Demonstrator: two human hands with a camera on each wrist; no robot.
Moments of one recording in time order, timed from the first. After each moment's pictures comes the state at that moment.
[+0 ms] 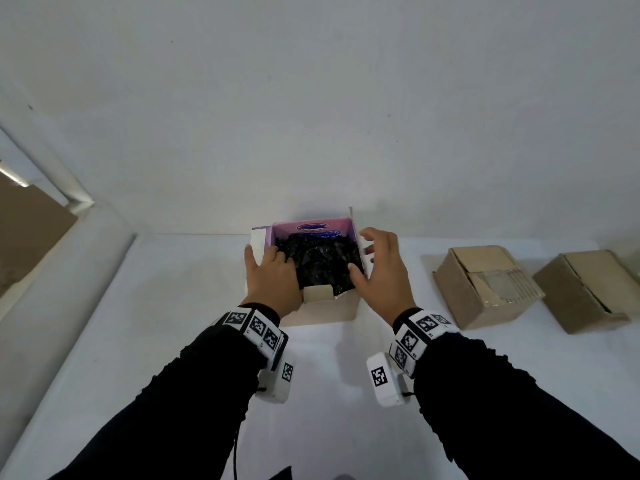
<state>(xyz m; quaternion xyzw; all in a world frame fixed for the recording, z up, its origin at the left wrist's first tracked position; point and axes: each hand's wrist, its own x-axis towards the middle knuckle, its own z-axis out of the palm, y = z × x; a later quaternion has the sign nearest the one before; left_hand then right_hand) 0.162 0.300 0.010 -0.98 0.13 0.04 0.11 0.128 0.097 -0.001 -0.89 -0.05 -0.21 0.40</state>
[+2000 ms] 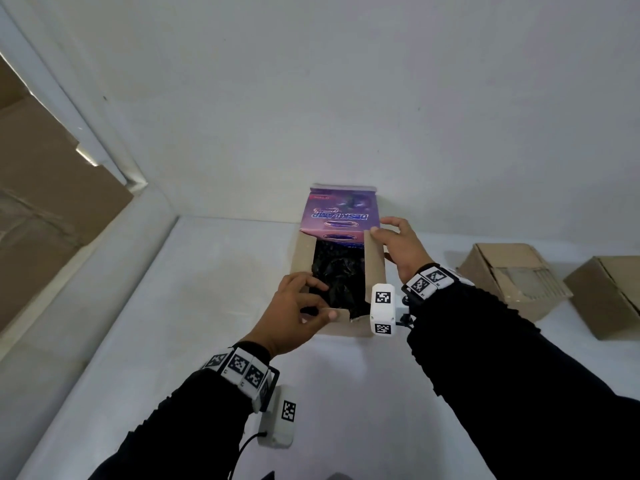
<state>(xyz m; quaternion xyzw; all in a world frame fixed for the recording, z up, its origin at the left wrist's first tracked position) 0.071 0.340 -0.023 -0.89 0.23 -0.02 -0.40 0.165 0.100 0.016 -0.70 0.16 0.04 0.70</state>
